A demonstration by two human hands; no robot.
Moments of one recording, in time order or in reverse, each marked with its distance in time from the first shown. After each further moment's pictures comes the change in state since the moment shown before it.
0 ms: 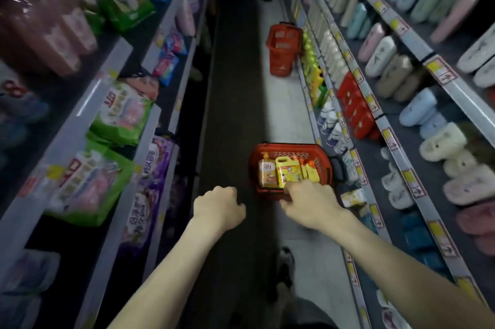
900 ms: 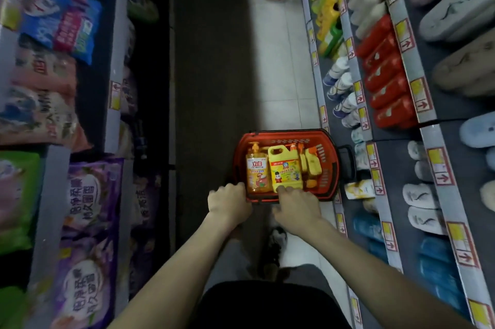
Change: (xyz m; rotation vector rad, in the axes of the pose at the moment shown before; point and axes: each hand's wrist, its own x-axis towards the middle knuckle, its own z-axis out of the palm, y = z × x) left_hand 0.389 0.084 0.001 0.059 -0.302 0.057; right_hand 0.329 0.109 0.081 0.077 -0.326 0.106
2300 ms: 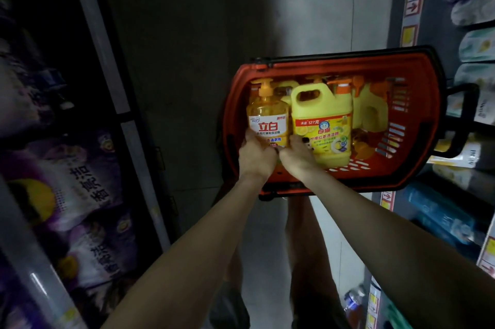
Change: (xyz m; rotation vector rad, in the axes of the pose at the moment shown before) left_hand 0.357 0.009 0.190 -0.974 -0.127 -0.425; right_hand 0.336 0.054 0.262 0.916 -0.443 0.640
